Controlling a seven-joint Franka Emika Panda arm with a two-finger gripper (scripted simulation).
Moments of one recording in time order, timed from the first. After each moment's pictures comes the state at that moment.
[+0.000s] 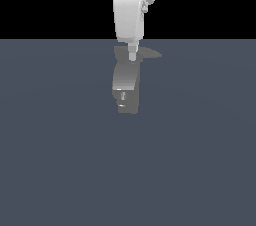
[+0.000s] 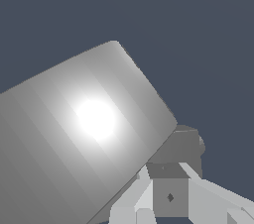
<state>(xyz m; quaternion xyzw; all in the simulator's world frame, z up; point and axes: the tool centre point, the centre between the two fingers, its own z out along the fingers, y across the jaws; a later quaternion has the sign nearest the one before) -0.052 -0.014 0.248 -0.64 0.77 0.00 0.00</state>
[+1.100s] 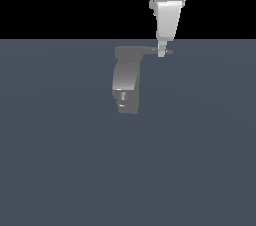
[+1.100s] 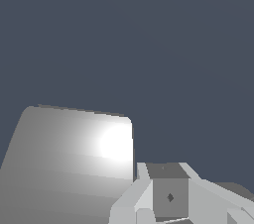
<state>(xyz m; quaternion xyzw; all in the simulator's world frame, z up) -0.001 -0.098 0.248 -0.64 0.77 0.00 0.00</state>
